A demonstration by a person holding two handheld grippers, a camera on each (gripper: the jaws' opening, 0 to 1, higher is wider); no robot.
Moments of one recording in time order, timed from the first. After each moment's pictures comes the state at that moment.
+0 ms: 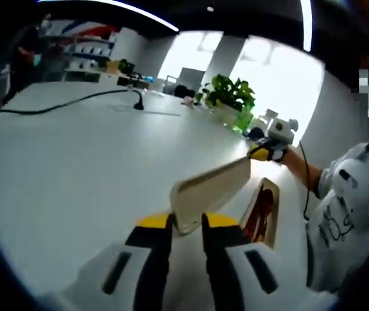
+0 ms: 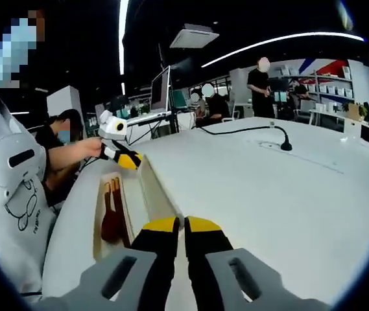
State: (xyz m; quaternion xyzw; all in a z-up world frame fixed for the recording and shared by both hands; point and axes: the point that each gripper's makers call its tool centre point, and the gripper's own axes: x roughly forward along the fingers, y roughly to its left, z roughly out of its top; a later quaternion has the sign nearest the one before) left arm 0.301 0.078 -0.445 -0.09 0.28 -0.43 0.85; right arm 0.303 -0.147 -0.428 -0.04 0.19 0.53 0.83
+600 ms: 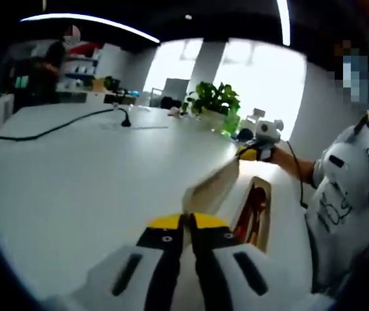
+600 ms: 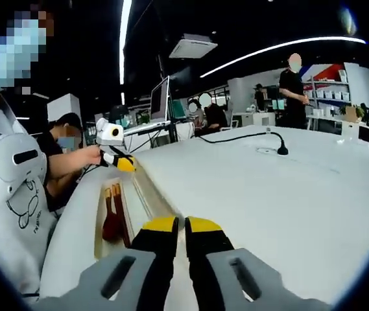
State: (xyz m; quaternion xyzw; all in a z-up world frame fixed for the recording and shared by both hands) left arm 0.292 0.073 -0.433 -0.04 0.22 -0.47 0.86; right arm 0.301 -0.154 -0.428 0.00 0.17 0.52 0.83
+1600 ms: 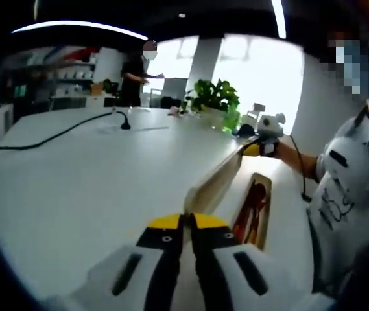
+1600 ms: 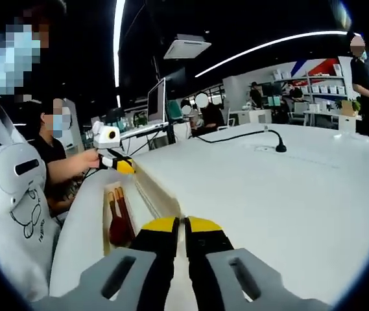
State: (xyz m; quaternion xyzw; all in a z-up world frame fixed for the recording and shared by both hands) left arm 0.289 0.078 -0.427 -0.03 0.21 -0.46 0.86; right arm 0.289 -0.151 -0.414 0.00 0.17 0.51 0.84
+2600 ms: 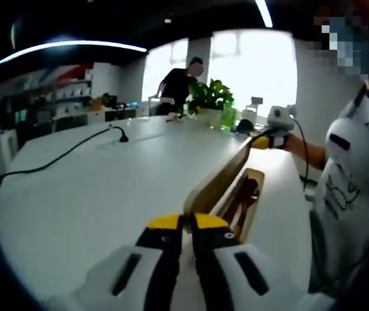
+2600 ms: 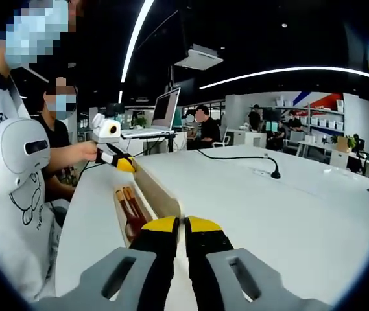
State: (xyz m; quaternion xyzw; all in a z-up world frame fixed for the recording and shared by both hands) left arm 0.259 0.075 -0.414 0.04 0.18 -0.45 0.88; right arm 0.246 -0.151 -0.392 -0.07 0.10 0.49 0.86
